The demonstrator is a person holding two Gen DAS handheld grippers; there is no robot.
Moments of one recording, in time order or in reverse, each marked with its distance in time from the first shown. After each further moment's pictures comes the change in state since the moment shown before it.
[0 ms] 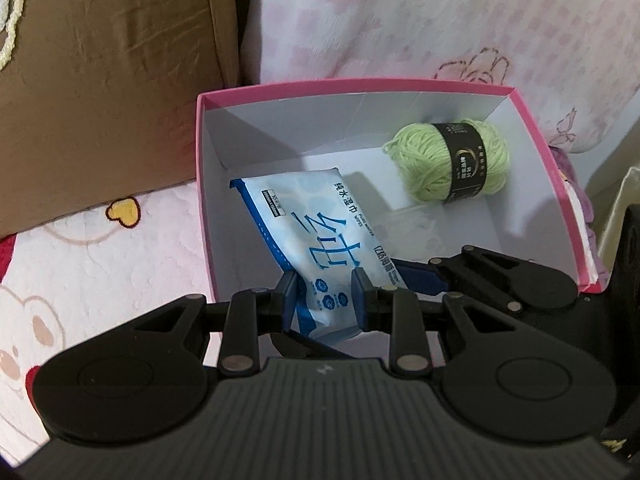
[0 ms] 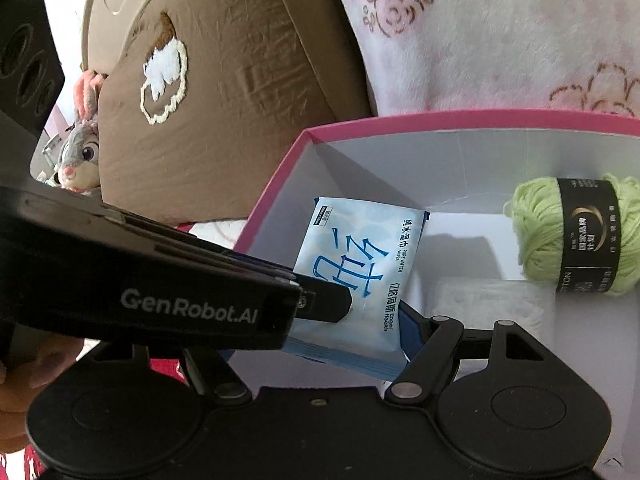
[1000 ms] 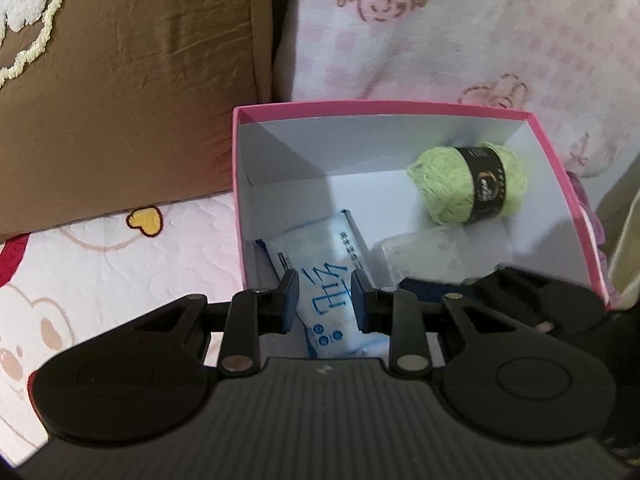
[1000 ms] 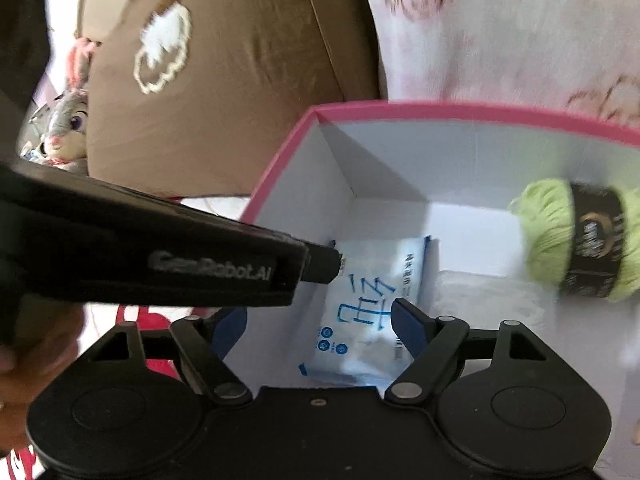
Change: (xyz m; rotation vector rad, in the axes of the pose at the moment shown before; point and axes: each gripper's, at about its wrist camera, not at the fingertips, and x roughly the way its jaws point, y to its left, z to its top) left arm -0.010 0.013 -0.007 -0.025 -0.086 0.027; right arm -0.004 0.017 -0.001 -0.069 0.038 -0.075
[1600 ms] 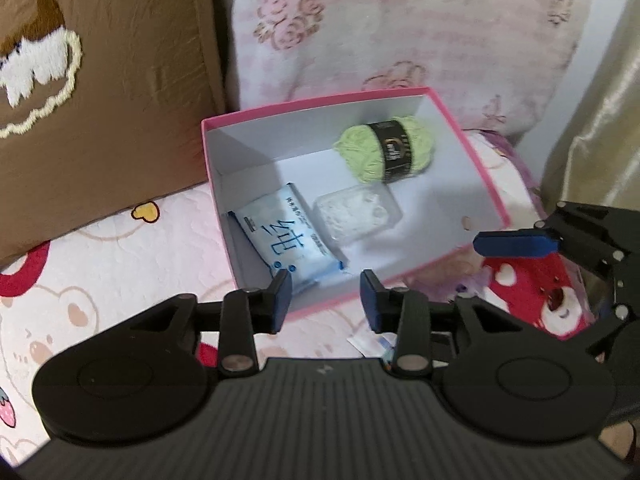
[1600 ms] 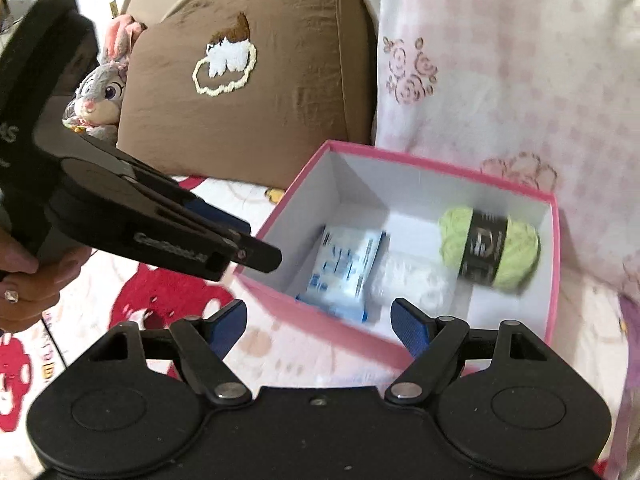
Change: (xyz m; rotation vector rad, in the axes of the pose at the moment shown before) left arm -0.103 -0.031 -0.034 0.143 -0.004 -0.065; right arm -0.133 0.038 -0.018 -0.125 0.029 -0.104
